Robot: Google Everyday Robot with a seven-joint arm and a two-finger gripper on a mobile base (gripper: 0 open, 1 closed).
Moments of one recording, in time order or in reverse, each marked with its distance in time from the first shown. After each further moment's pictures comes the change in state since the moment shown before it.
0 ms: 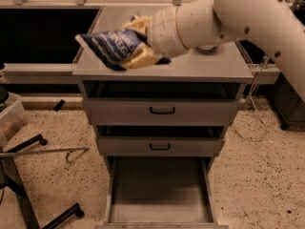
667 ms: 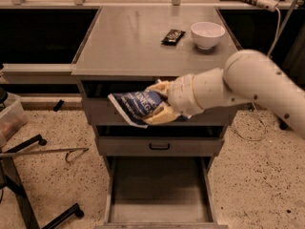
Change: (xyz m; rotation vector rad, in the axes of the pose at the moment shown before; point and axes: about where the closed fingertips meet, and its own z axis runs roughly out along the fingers) arm 0.109 0.123 0.010 -0.099 0.085 0.265
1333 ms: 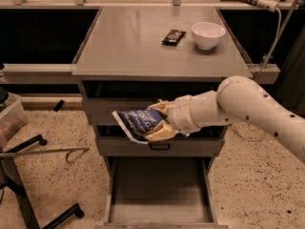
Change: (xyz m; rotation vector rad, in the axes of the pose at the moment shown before) arm 0.045 0.028 0.029 -0.030 0.007 0.092
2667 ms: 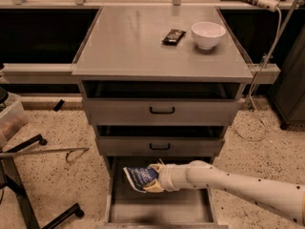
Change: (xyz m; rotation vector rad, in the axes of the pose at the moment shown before) arm 0.267 0.092 0.206 0.026 0.094 0.199
